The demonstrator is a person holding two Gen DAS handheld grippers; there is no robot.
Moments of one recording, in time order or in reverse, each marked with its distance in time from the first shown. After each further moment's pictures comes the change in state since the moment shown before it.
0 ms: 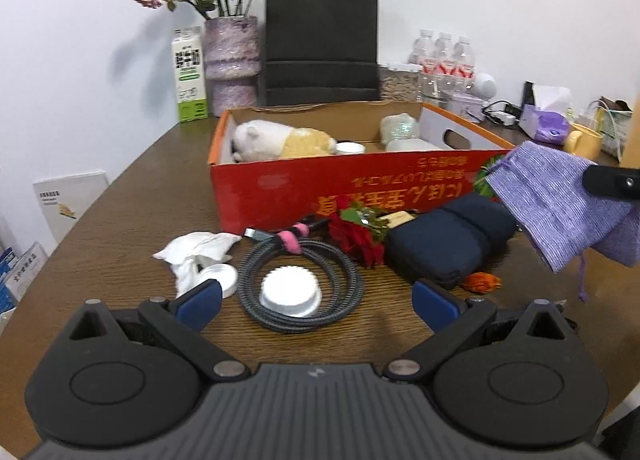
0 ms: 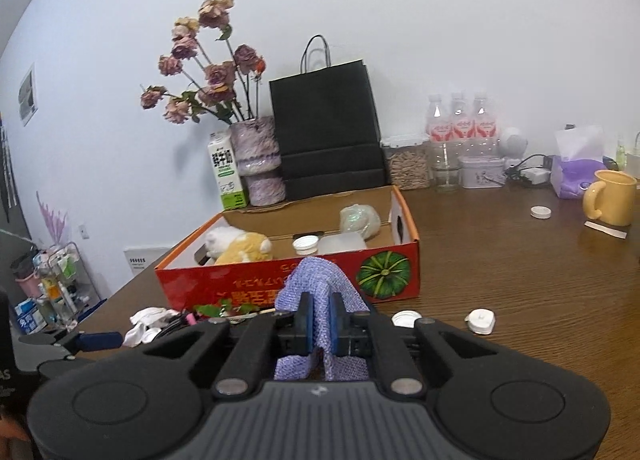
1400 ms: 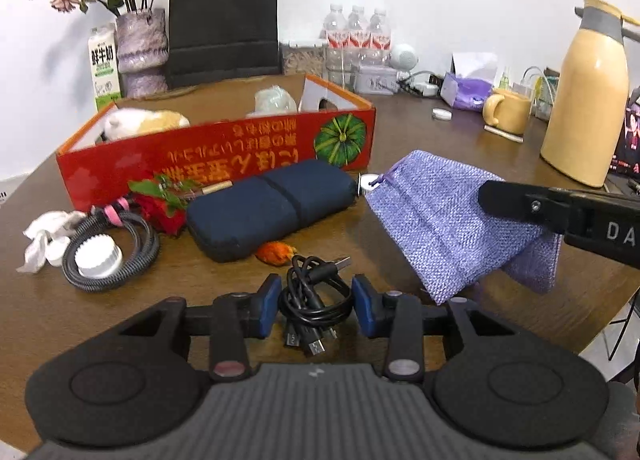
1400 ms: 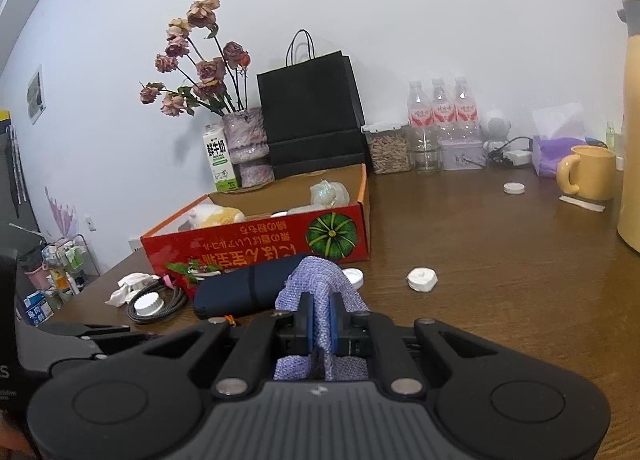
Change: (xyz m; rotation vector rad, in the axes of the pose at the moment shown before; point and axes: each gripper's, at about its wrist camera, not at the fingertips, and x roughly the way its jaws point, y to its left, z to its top) left arm -0.005 -0.125 -0.017 0.047 0.041 -0.122; right arm -0.033 -0.065 -0.036 -0.004 0.011 0.040
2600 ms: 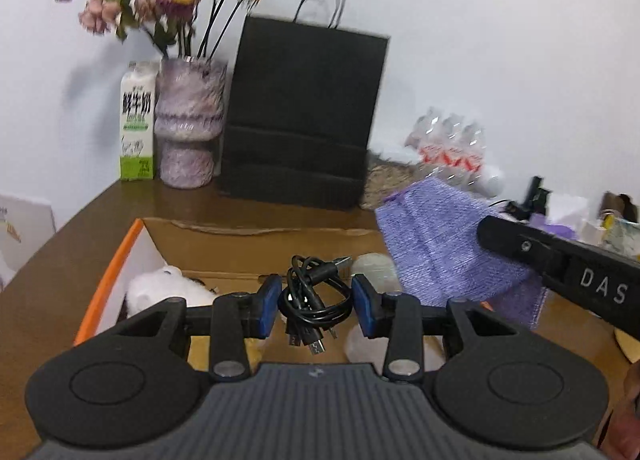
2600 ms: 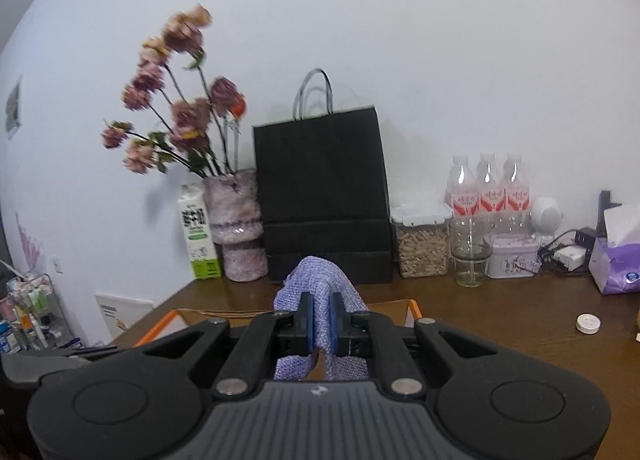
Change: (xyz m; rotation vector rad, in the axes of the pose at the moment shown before) left arm 0.117 0.124 0.169 -0.201 -0.151 0.051; right arm 0.197 0.058 0.154 -0.048 -0.119 -0.070
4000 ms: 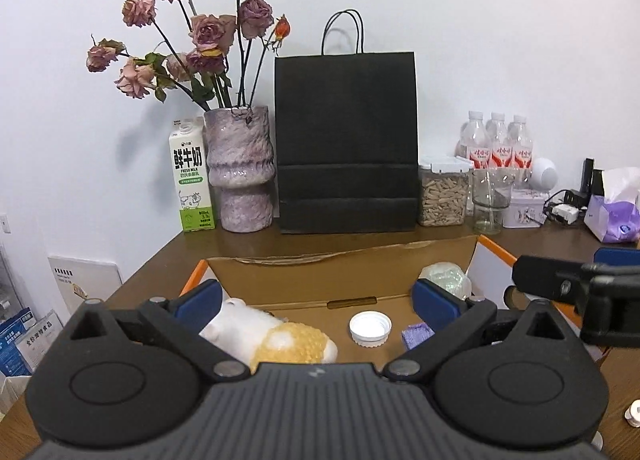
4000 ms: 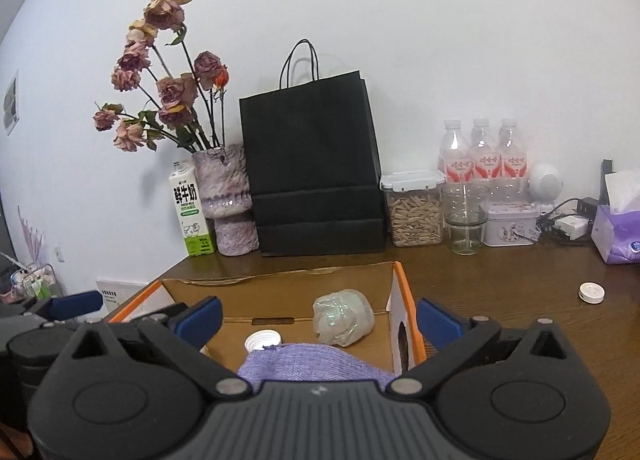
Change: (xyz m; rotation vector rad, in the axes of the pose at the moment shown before) left arm -0.018 -0.009 -0.014 0.156 -0.140 0.206; right arm 0.003 -0.034 -0.027 0.026 0.046 0.029
